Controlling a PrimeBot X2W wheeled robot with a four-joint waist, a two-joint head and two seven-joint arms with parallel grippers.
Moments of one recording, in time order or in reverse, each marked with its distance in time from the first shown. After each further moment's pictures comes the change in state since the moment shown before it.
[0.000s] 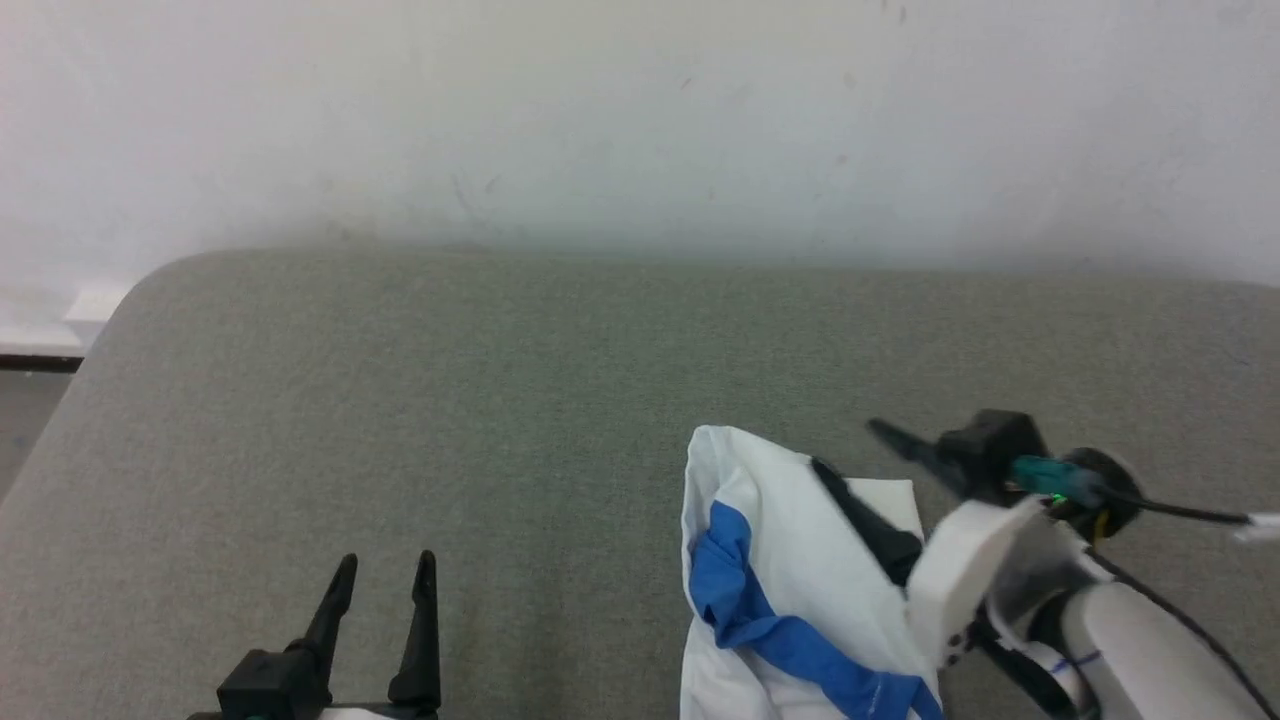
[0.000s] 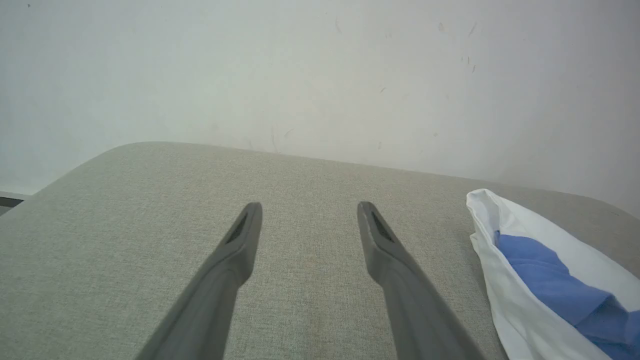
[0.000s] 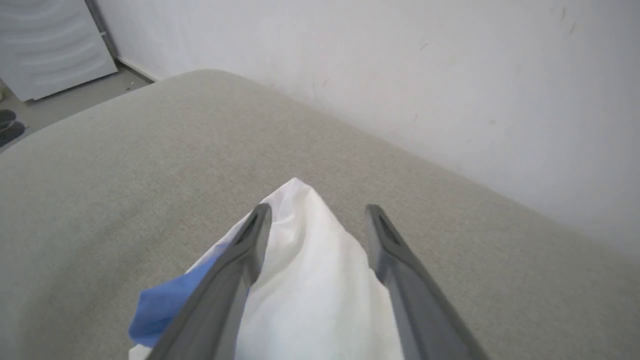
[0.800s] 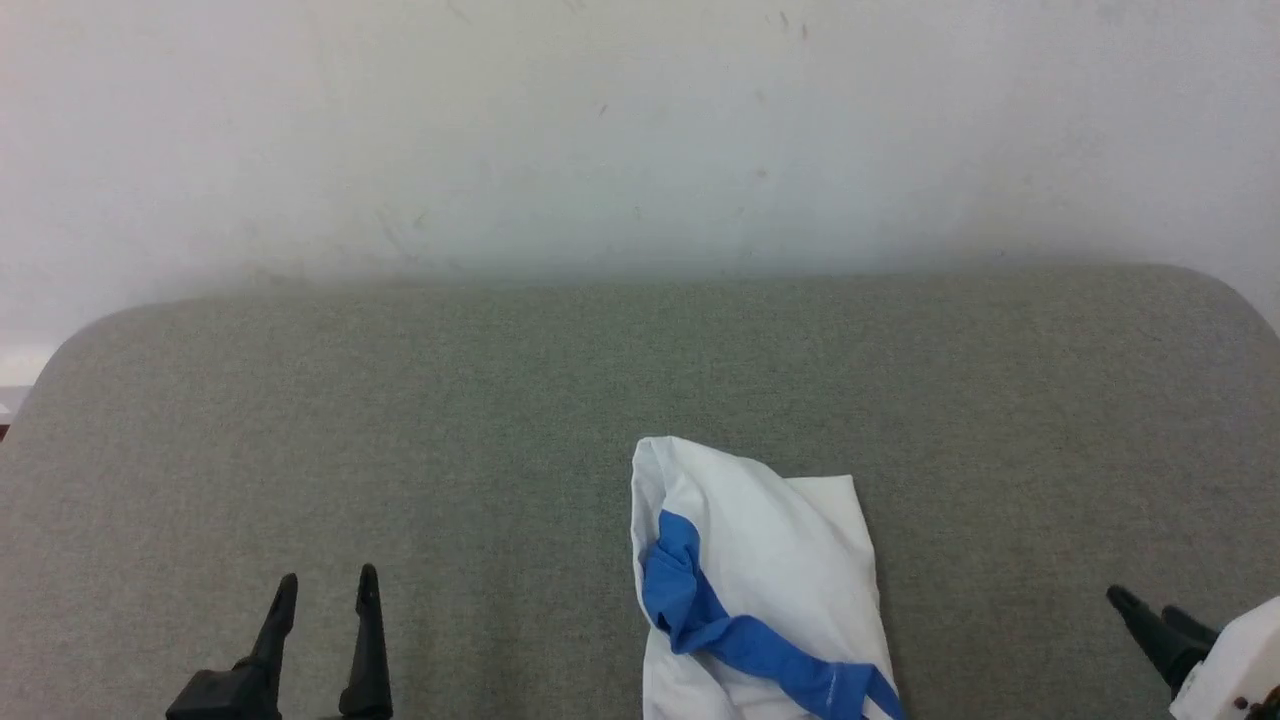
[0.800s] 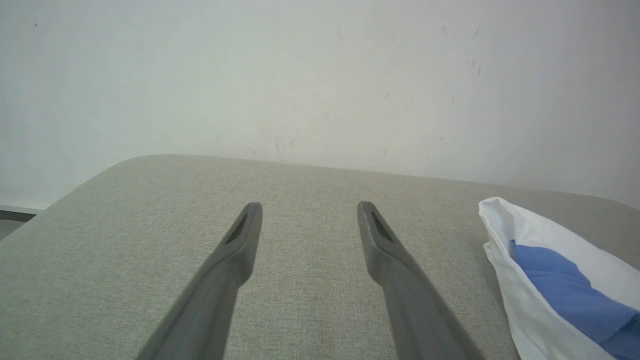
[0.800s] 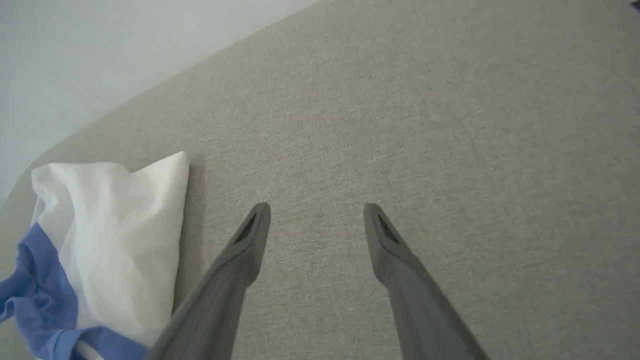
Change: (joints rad) left arm 0.037 0.010 0.076 0.007 0.001 0.030 -0.013; right arm 0.325 0.073 -0.692 0.035 0.226 0.000 0.278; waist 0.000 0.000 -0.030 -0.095
